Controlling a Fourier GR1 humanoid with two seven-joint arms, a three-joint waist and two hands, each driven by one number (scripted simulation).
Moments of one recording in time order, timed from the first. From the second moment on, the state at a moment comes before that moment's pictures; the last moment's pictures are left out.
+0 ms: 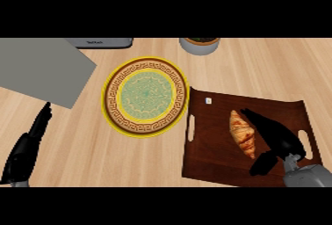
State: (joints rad) left arm 0.08 0.31 0.09 -1.49 -0.17 0.04 -0.13; right arm -0.13 -0.42 0.27 -1.53 0.61 0.36 0.40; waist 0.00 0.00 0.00
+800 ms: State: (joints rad) left arm 0.08 0.27 0.13 -1.50 -0.21 -0.01 -0.12; right arm -0.16 -0.34 0.18 -1.37 0.75 0.28 0.18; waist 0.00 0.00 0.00
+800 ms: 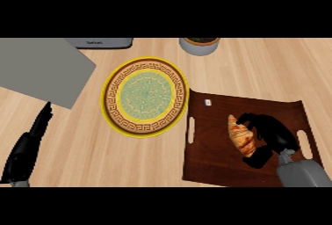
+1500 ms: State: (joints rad) left arm 0.00 0.26 0.09 -1.50 -0.23 -0.05 -0.12; right arm -0.71 -0.49 0.09 -0.92 0.79 0.24 -0.20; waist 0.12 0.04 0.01
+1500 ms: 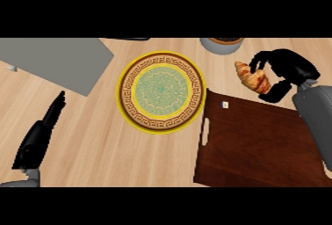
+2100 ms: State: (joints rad) left arm 0.02 0.26 0.11 -1.49 -0.23 -0.03 -0.12; right arm -0.97 -0.47 -0.07 -0.68 0.67 0.08 -0.64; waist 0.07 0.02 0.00
